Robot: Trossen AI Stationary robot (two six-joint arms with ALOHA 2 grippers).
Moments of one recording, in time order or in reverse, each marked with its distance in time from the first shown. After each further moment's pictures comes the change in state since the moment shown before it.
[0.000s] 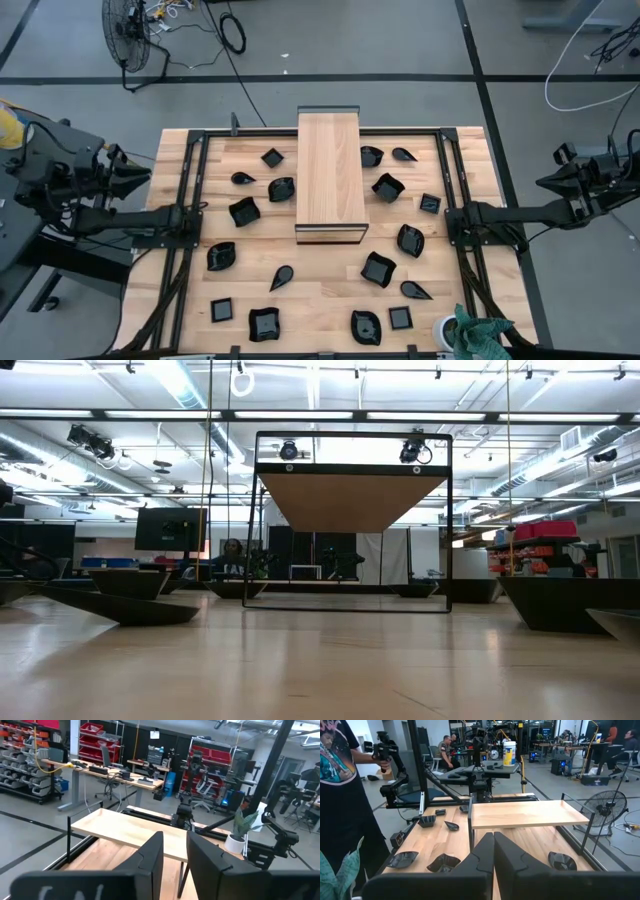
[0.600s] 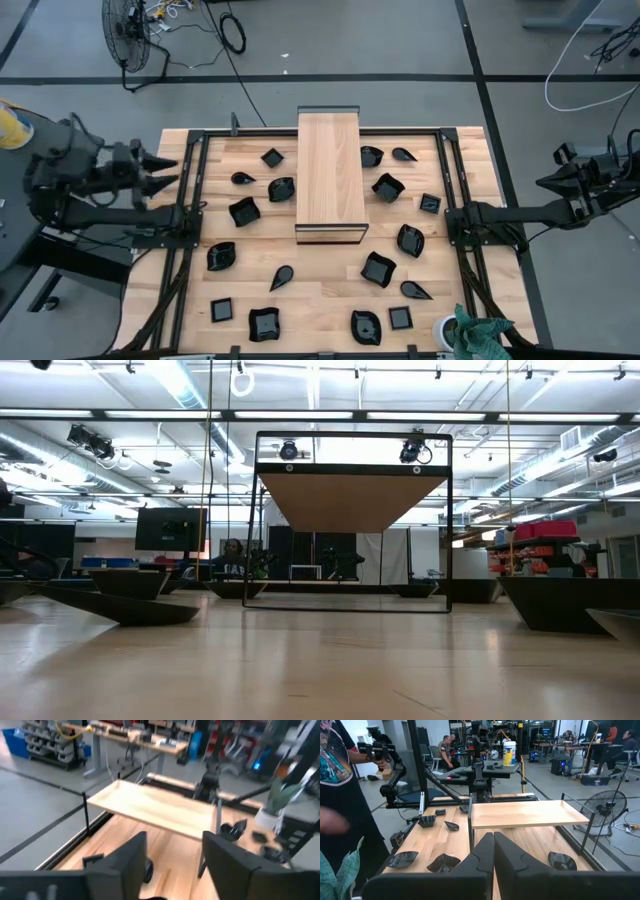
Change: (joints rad) left arm 0.000 0.272 0.000 0.001 -0.098 -0.005; right arm 0.000 0.000 0.000 0.000 0.000 0.000
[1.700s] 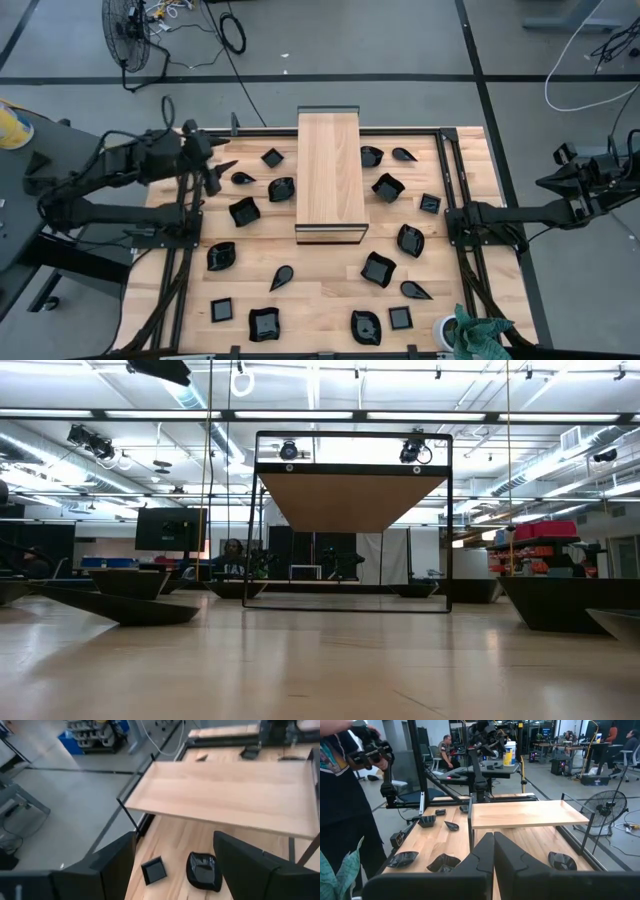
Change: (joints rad) left arm 0.228 0.475 0.000 0.247 -0.025 0.386; right arm 0.000 0.000 0.000 0.000 0.000 0.000
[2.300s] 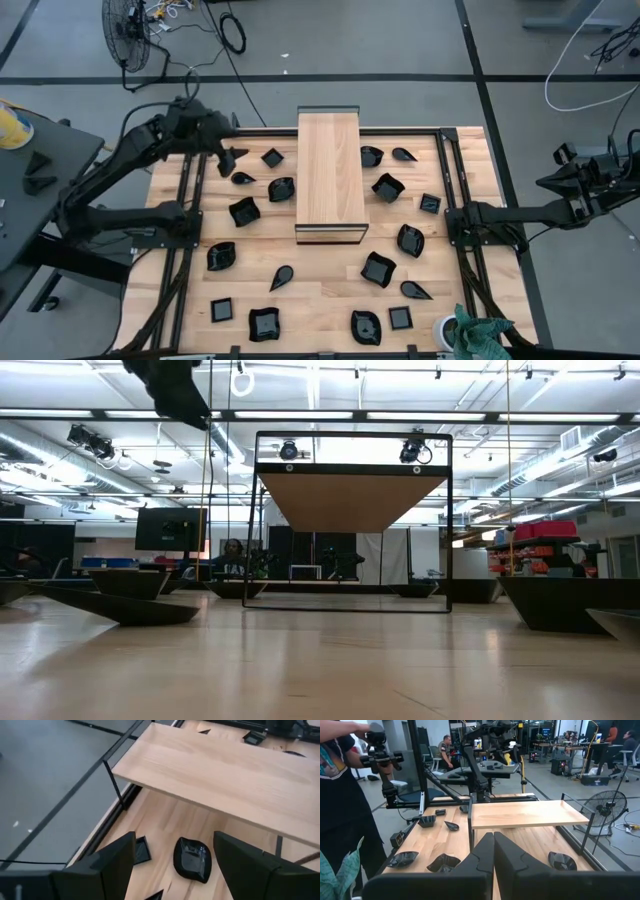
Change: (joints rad) left arm 0.409 0.201 0.034 -0.002 0.422 0.001; right arm 0.000 0.000 0.000 0.000 0.000 0.000
